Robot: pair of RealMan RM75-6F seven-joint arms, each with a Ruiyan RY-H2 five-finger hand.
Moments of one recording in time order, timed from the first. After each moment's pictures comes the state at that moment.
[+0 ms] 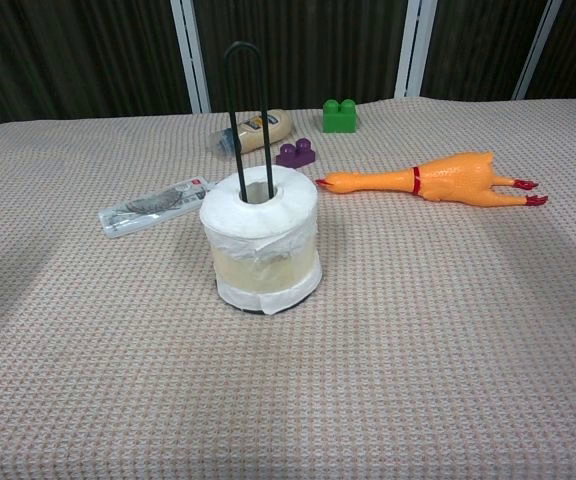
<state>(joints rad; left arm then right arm) -0.13 -1.13 -0.04 -1.69 1.48 1.45 0.23 0.10 -1.03 0.05 -1.63 -1.57 1.50 0.22</state>
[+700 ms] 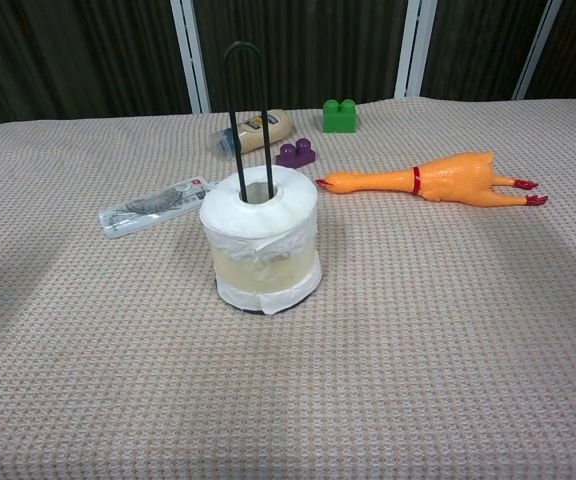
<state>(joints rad) -0.12 -1.12 -0.03 -1.68 1.53 1.49 0.20 0.15 -1.05 0.06 -1.61 -1.57 1.43 0.30</state>
